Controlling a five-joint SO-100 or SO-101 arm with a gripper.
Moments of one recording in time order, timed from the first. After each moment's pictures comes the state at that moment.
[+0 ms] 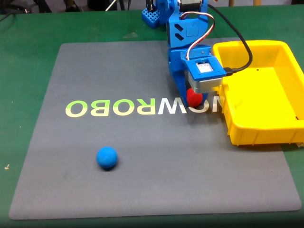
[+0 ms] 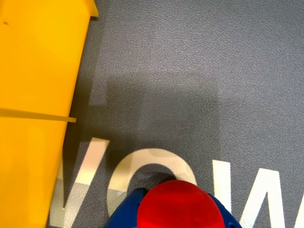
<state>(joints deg) -7.4 77.3 105.1 26.7 -87.5</state>
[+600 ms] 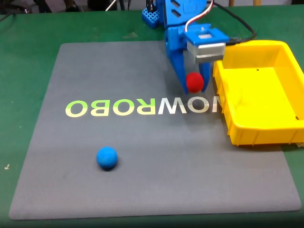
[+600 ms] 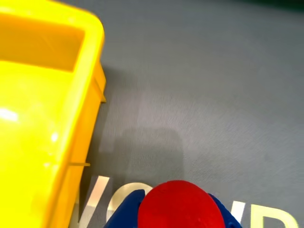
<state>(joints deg) -5.5 89.6 104.1 27.6 -89.6</state>
